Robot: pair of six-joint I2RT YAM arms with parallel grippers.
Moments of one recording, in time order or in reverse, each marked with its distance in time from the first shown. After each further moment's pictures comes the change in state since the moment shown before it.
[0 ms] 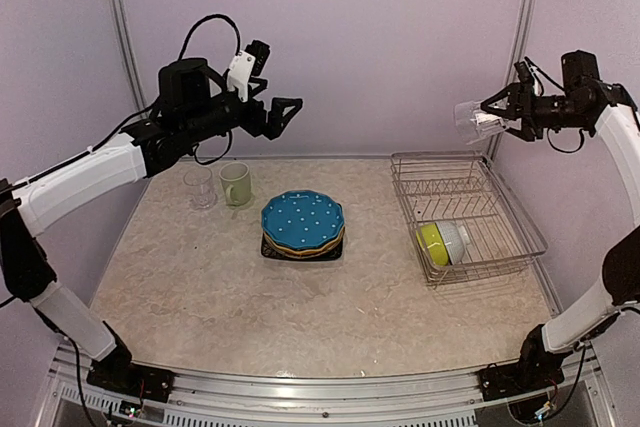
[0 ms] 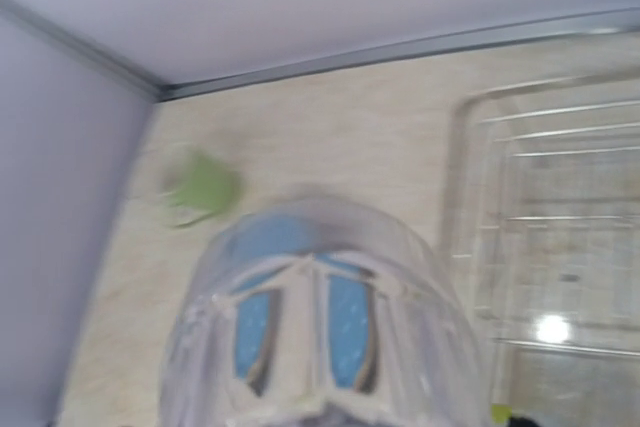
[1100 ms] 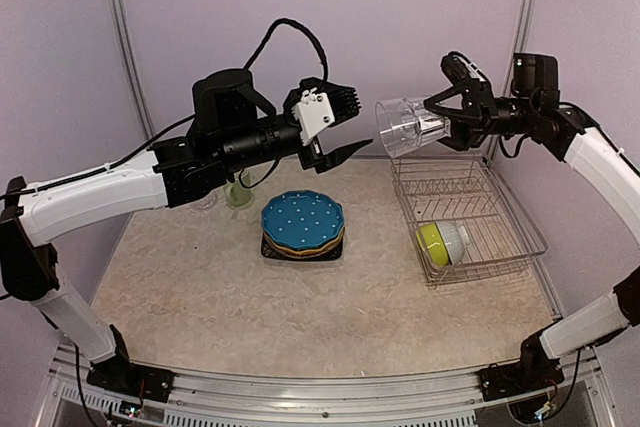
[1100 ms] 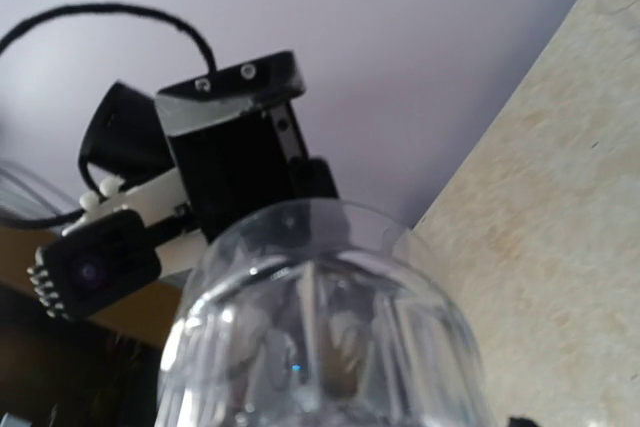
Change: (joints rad) left arm -0.359 0.040 0.030 0.122 0.055 0.669; right arm 0.417 -0.113 -0.276 0.581 -0.439 0.497
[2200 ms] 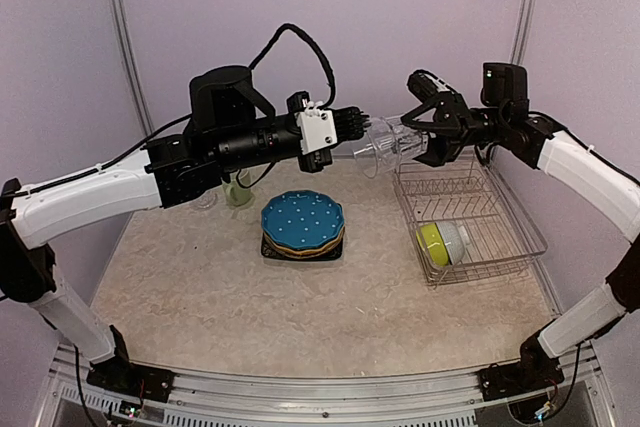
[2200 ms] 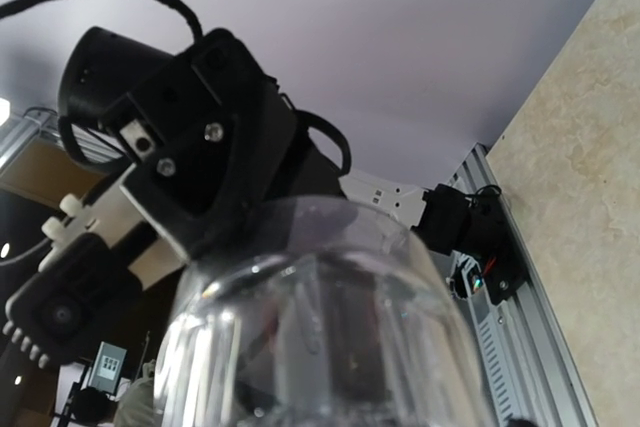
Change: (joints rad) left arm -0.034 -0.019 0.020 -0.056 0.047 0.200; right arm 0.111 0.092 -0.062 0.179 -0.113 0.146
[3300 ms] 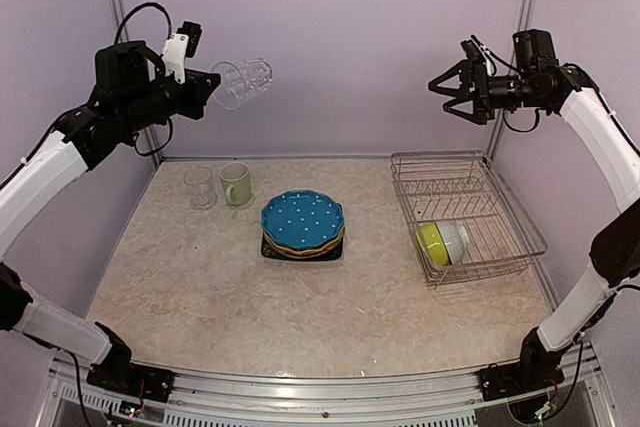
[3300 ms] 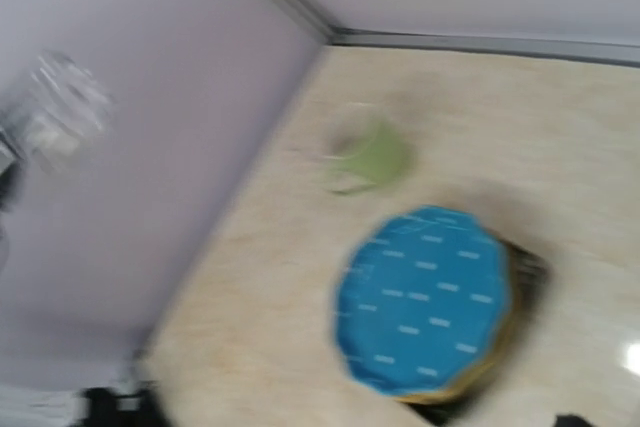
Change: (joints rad) left arm 0.469 -0.245 -0.031 -0.337 -0.241 -0.913; right arm -0.253 0.158 0.475 -0.613 0.473 -0.526
